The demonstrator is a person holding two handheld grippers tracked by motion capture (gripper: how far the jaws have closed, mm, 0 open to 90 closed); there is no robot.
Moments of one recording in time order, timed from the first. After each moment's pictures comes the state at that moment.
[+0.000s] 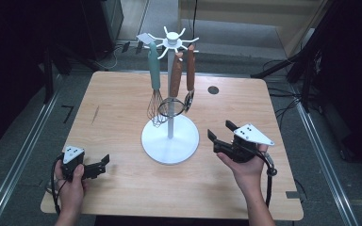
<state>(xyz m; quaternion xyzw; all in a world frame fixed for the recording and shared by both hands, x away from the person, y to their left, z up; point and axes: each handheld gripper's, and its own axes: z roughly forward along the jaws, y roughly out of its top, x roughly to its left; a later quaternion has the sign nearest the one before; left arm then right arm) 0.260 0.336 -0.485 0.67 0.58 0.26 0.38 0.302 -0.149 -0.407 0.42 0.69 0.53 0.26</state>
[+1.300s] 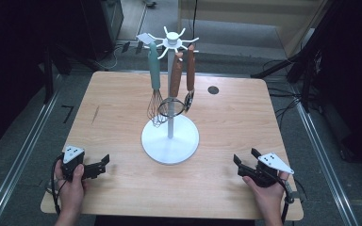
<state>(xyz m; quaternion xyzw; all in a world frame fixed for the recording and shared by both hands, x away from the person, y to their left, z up) 0.260 0.335 -0.485 0.67 0.58 0.26 0.38 0.271 -0.229 -0.503 0.50 0.67 0.47 0.27</state>
